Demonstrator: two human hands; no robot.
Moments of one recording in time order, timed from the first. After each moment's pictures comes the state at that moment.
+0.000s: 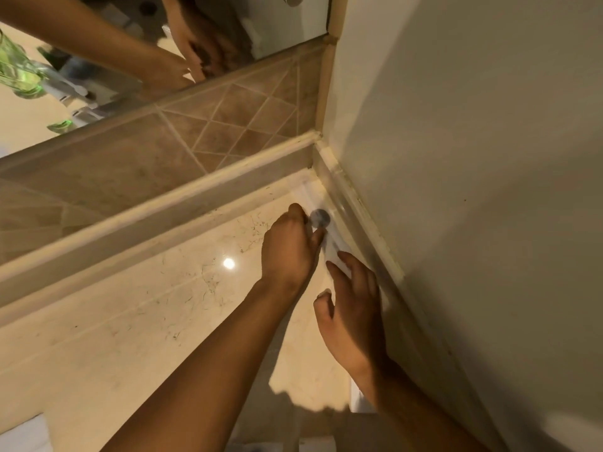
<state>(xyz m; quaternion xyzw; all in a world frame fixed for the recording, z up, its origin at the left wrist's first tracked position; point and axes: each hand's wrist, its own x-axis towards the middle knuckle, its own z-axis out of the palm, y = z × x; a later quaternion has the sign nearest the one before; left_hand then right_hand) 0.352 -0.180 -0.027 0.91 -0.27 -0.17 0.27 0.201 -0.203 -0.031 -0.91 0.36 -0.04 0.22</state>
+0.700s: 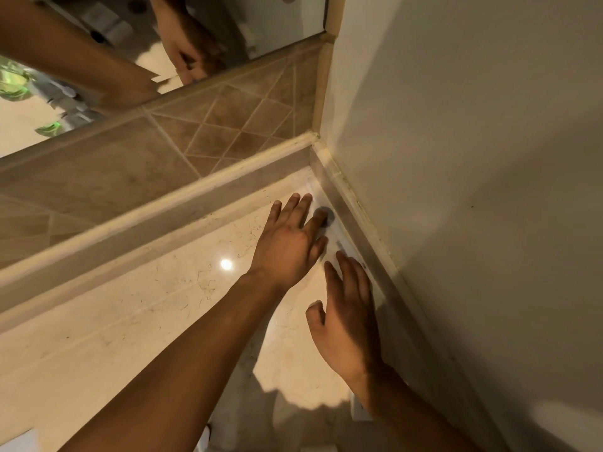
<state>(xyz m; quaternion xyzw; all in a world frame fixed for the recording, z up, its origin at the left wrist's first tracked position) 0.374 -0.175 -0.047 0.85 -0.50 -0.13 0.10 0.204 -0.199 -0.041 -0.92 0.35 0.03 0.19</state>
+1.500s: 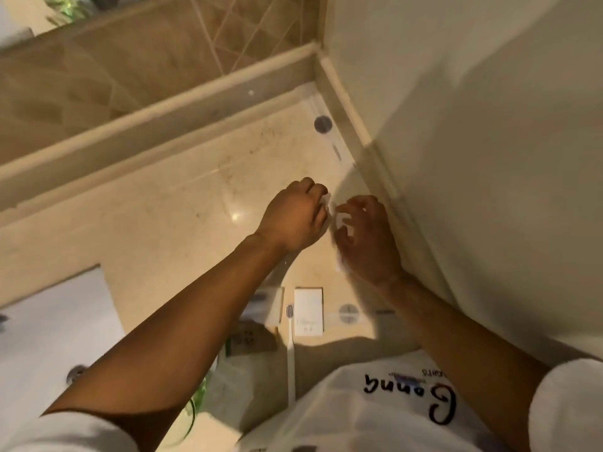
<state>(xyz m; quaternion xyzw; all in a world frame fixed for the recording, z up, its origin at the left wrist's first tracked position) 0.250 -0.086 0.018 0.84 -0.48 -0.19 0.17 0.107 -0.191 0.008 -0.91 0.27 -0.06 0.30</state>
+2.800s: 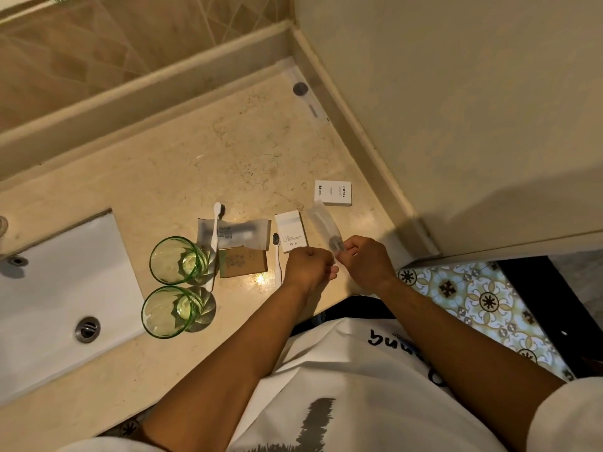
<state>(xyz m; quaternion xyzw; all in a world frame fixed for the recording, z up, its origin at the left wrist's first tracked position) 0.017 -0.011 0.021 0.67 0.15 -0.48 0.54 -0.054 -0.121 -0.001 -0.81 0.41 0.09 0.40</state>
